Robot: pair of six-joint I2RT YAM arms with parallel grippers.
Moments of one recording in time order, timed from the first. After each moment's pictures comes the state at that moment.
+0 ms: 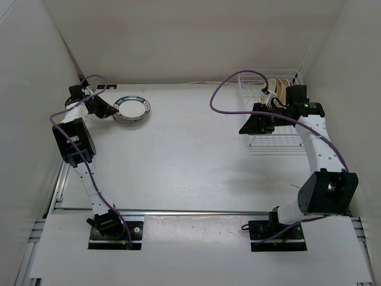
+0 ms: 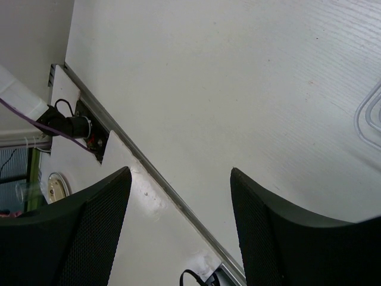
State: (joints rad) left arm 0.33 2.30 1.84 -0.45 0.64 -0.55; right arm 0.00 1.46 1.39 -0.98 -0.89 -0.06
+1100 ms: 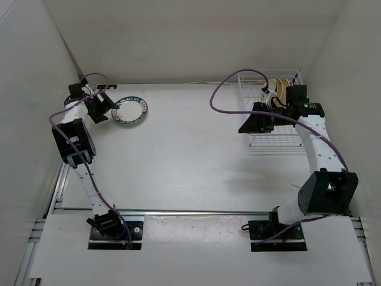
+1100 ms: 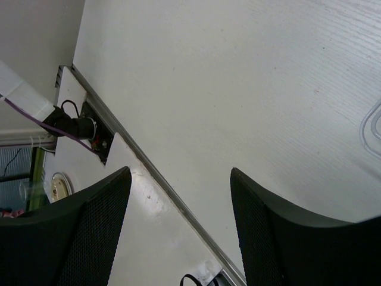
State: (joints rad) left arm 0.33 2.28 1.84 -0.48 0.49 -0.37; right arm 0.00 1.47 1.38 -0.95 -0.92 -0.05
